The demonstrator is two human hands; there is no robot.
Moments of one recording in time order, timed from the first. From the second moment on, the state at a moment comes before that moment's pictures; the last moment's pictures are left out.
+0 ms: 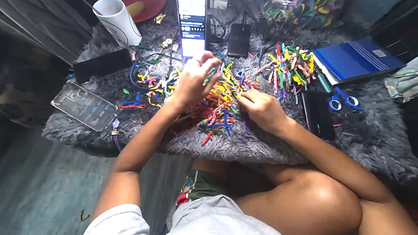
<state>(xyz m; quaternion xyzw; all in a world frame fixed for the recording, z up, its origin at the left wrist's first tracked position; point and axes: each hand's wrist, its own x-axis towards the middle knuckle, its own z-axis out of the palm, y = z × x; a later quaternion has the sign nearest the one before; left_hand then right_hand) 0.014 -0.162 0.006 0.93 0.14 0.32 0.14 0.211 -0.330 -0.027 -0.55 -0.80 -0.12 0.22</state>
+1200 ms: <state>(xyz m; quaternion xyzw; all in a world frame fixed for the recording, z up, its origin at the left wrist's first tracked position) -0.017 -0.326 0.033 0.81 0.07 0.55 0.21 0.163 -0.402 0.080 -0.39 -0.75 0.09 0.53</state>
